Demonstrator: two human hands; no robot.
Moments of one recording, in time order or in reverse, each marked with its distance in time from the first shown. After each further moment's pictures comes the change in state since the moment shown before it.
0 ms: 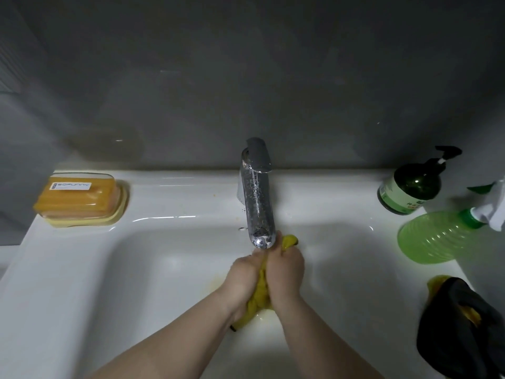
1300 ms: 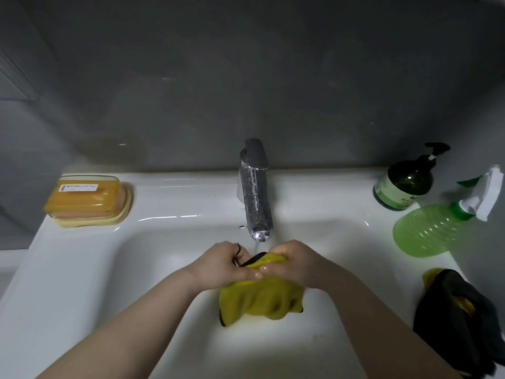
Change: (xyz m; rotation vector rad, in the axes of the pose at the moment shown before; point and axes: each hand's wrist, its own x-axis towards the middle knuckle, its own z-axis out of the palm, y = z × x) left_hand -0.001 0.030 -0.045 1.191 -0.095 0.327; right_hand 0.026 0.002 -0.058 -0.211 -0.863 -0.361
